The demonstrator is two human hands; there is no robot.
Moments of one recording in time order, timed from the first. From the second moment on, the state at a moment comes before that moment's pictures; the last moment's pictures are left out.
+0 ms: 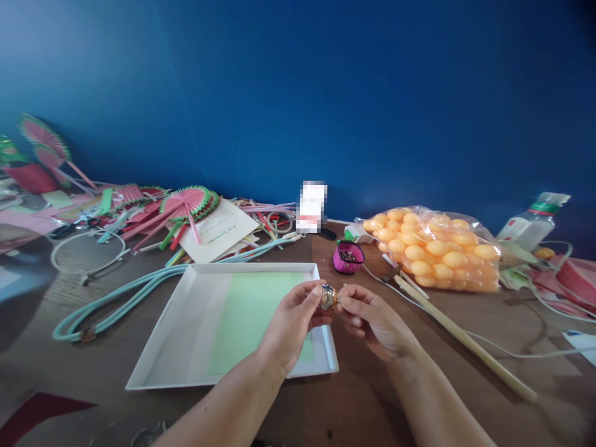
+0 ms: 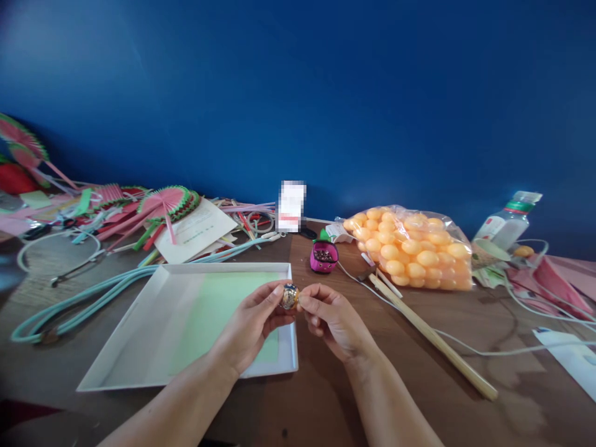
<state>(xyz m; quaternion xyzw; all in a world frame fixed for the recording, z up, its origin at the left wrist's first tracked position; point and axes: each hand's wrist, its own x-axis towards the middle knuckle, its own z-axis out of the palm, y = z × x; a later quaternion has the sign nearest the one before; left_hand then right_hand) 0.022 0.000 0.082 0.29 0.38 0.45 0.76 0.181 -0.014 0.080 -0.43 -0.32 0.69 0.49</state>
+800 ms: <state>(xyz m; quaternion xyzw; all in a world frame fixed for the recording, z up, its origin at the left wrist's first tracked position) 0.022 0.002 0.084 0.30 0.38 0.45 0.75 0.179 -0.011 0.077 -0.42 -0.31 0.69 0.50</state>
